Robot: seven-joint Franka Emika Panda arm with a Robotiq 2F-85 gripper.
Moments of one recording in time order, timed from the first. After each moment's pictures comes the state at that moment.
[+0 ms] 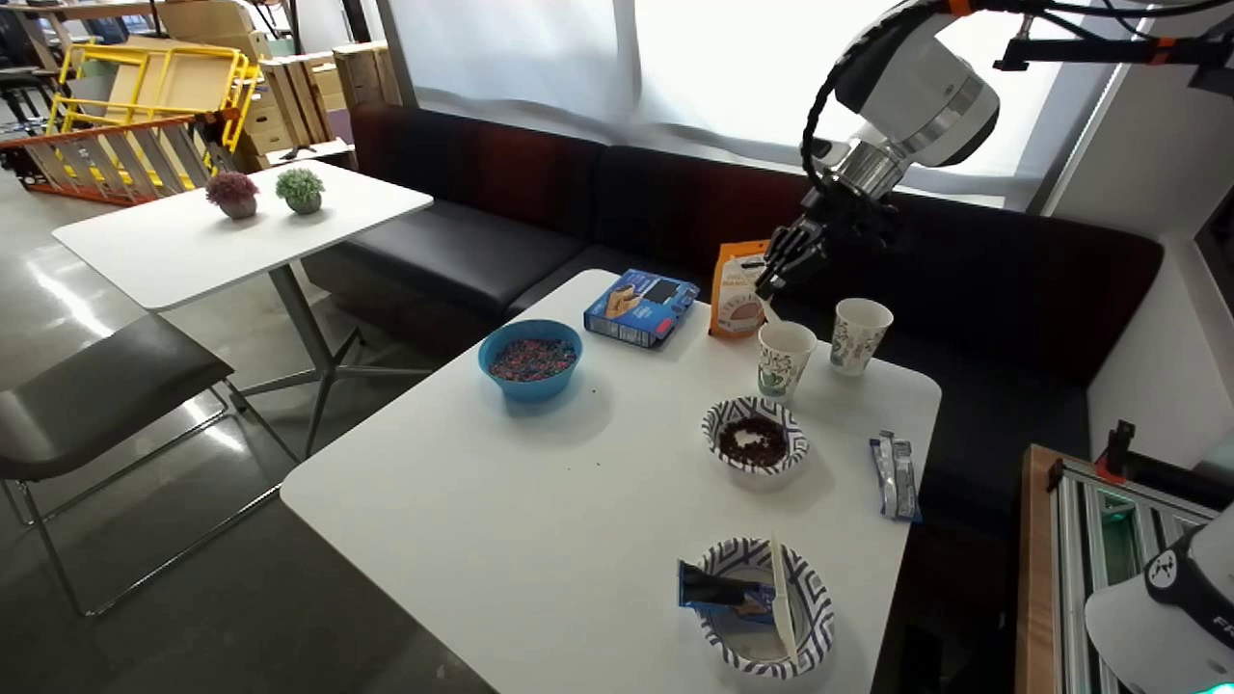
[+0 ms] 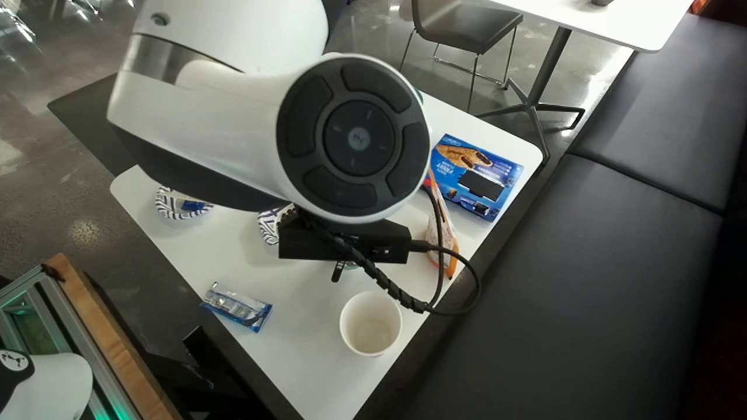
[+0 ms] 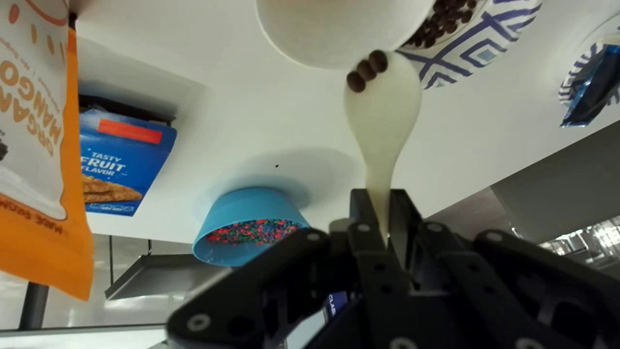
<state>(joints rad) -0.31 0.07 -0.23 -2.29 0.92 2.19 -1.83</state>
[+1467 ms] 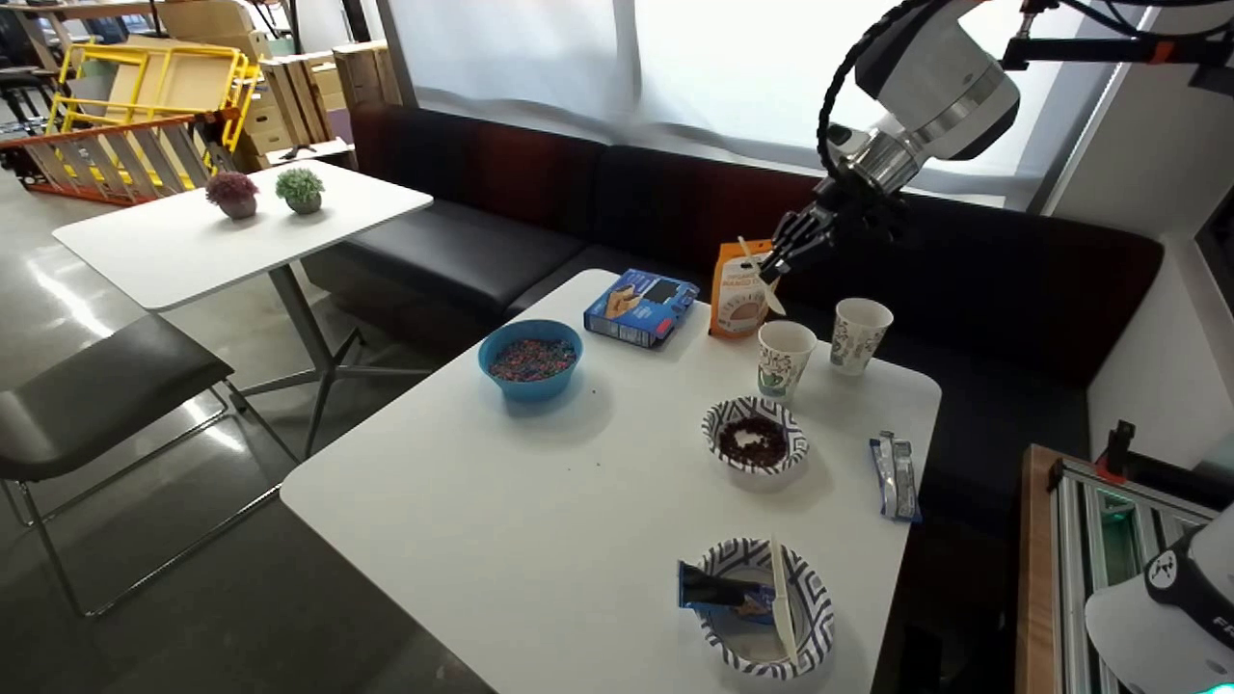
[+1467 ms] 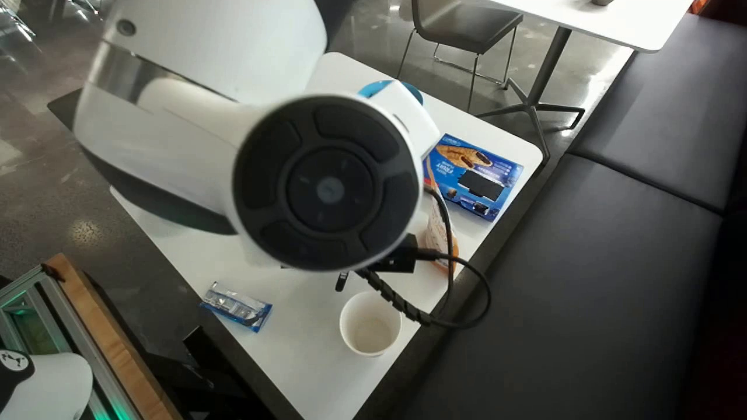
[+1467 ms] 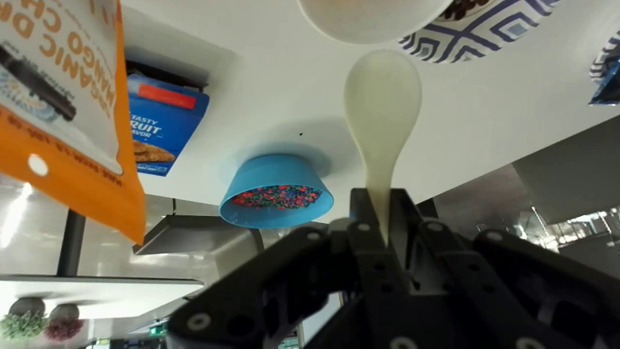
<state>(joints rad) -0.30 0.04 -0.27 -2.31 1.01 2.21 -1.93</state>
